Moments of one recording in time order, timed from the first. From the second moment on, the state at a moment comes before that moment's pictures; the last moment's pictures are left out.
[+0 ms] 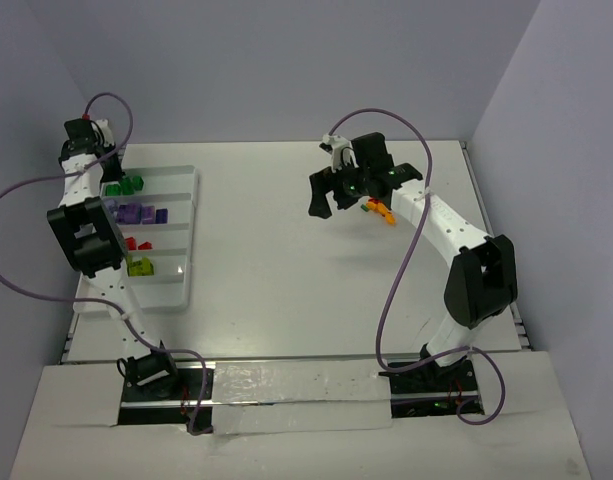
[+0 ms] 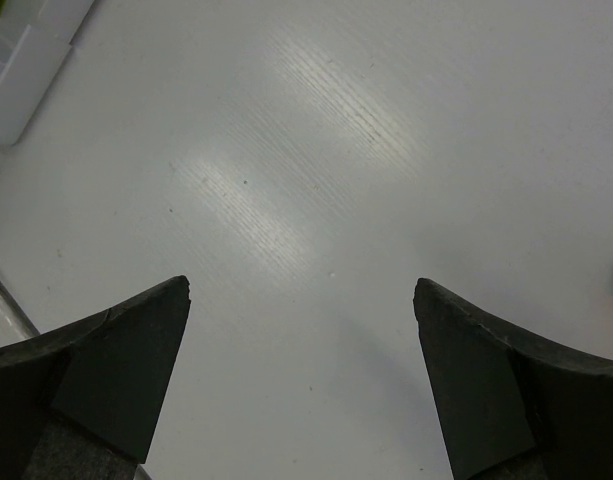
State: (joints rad) left arm 0.35 2.35 2.11 -0.60 0.08 0.10; right arm 0.41 1.68 1.45 -0.54 -0.44 -0.04
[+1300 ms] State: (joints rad) left arm -0.04 1.76 1.73 -0.65 0.48 0.11; right arm 0.08 1.91 1.56 -0.74 -0.16 -0.30
